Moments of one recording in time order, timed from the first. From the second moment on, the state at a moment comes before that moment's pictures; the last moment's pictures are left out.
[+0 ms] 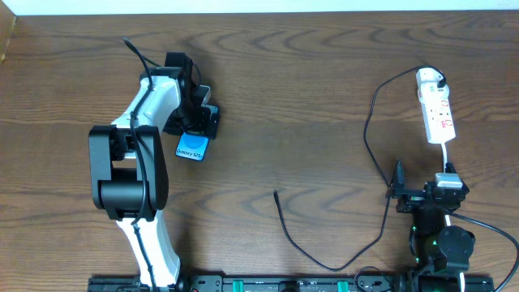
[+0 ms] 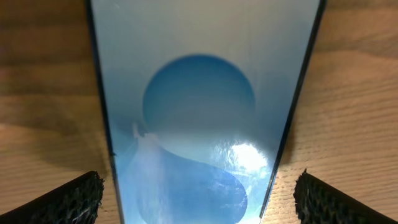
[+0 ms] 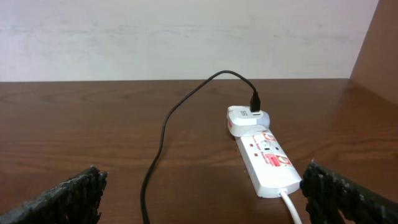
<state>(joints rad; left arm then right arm) -0.04 2.09 1.47 -0.95 0.07 0.16 -0.06 0.01 0.01 -0.07 0.00 -0.01</state>
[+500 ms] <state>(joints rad) -0.04 2.09 1.46 -0.93 0.07 0.16 -0.06 0.01 0.01 -0.07 0.00 -0.01</state>
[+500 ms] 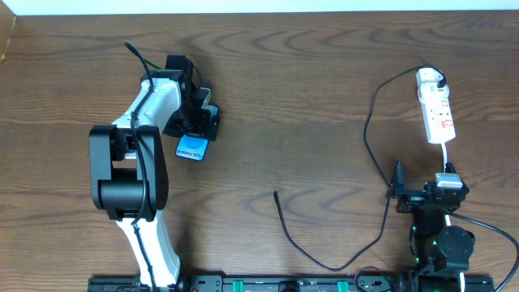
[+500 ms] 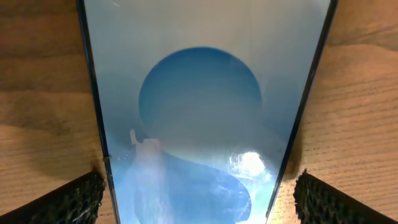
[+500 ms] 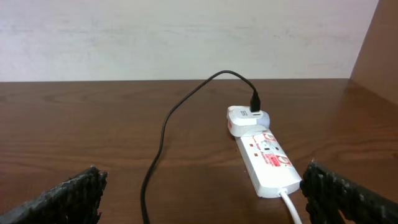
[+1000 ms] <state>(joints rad) -0.04 2.09 1.45 -0.88 0.04 0.17 -0.06 0.01 0.01 -0.07 0.00 -0.01</state>
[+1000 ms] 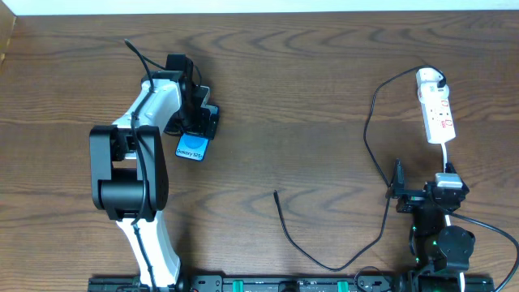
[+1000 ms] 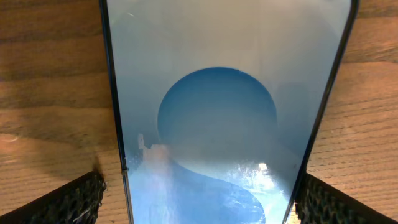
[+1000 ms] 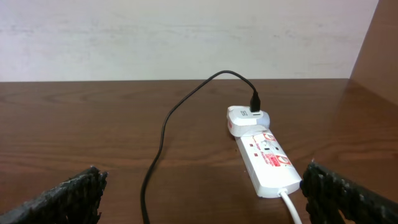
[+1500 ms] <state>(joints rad) -0.04 2.09 1.44 -0.87 0.02 0.20 -0.06 0.01 0.01 -0.07 0.00 -0.01</state>
